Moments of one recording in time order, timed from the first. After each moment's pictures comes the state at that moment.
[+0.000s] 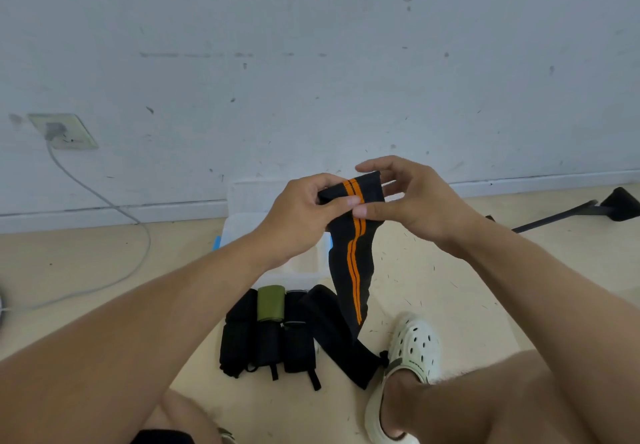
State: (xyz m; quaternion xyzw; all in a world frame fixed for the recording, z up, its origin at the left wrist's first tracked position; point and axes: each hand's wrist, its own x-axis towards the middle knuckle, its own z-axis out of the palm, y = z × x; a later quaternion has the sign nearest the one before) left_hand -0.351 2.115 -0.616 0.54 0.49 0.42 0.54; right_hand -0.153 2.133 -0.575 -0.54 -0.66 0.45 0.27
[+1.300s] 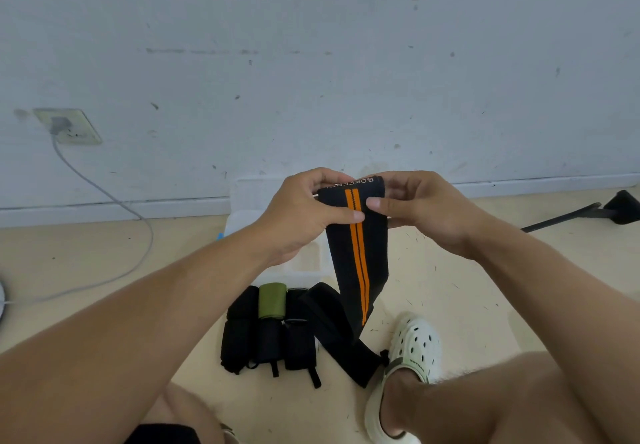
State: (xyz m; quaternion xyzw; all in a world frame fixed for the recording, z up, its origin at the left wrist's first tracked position) left_hand -0.355 2.112 -0.607 0.50 0.52 0.42 0.55; right_hand -0.144 2.136 -0.583 -0.46 -0.64 0.56 0.25
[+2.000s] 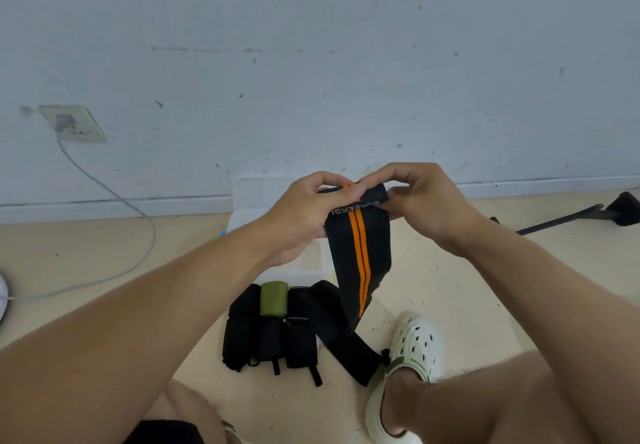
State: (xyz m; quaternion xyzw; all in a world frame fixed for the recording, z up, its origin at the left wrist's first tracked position) left_hand -0.353 2.108 -0.598 0.43 0.51 0.39 0.64; right_hand -0.157 2.135 -0.585 -0.48 -0.66 0.48 0.31
